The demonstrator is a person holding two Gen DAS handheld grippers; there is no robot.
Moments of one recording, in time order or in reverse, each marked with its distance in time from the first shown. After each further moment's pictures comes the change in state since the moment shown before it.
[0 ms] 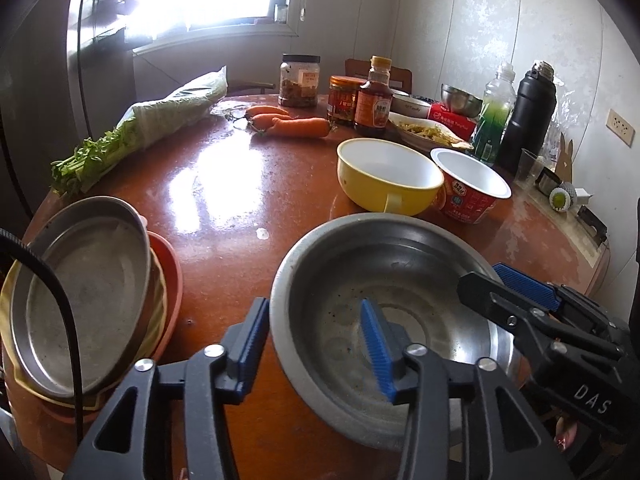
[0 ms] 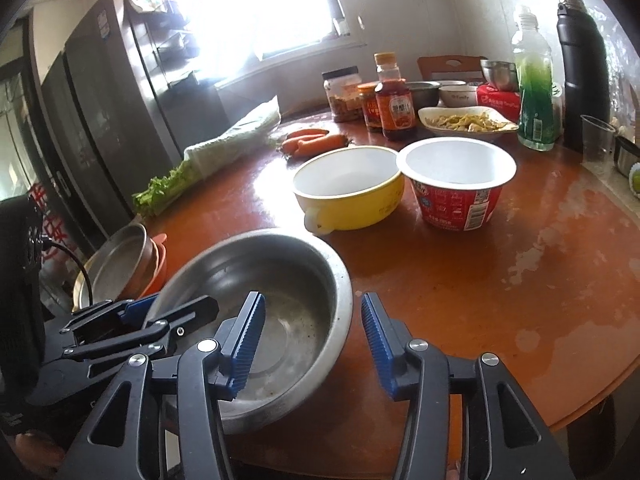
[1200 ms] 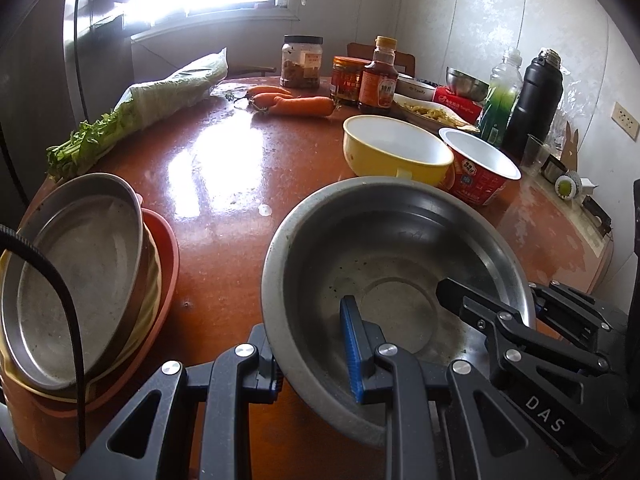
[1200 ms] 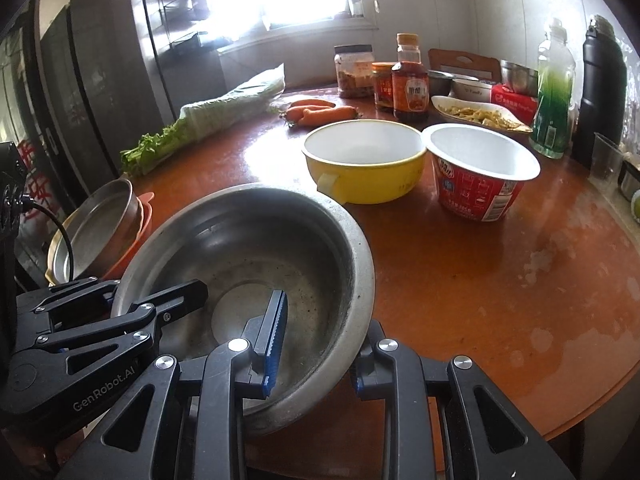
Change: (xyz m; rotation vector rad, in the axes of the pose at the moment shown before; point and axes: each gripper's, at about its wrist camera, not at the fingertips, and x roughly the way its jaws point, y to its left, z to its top) left arm 0.015 0.001 -0.006 0.003 0.064 0.005; right arm 0.028 0.021 -0.007 -0.100 0.101 -0.075
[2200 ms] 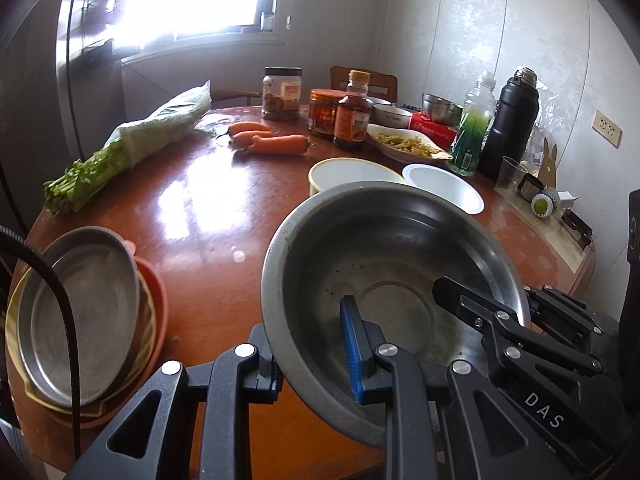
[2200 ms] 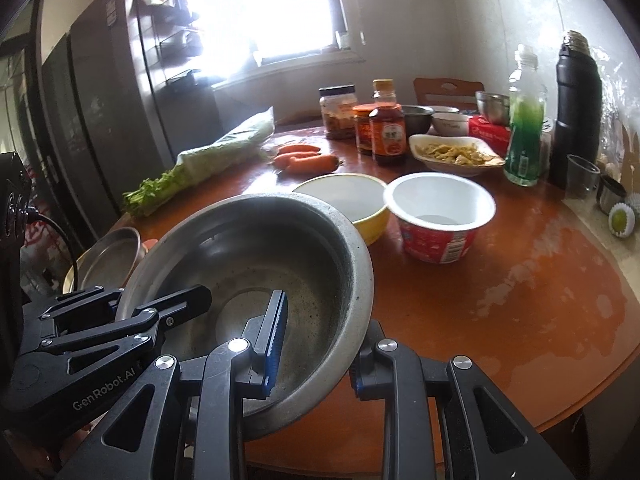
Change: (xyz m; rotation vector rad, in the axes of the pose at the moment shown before) left arm -0.031 -0.016 0.019 0.027 -0.077 -0.045; right arm -0.041 -0.009 0.014 0.026 -0.107 -0.004
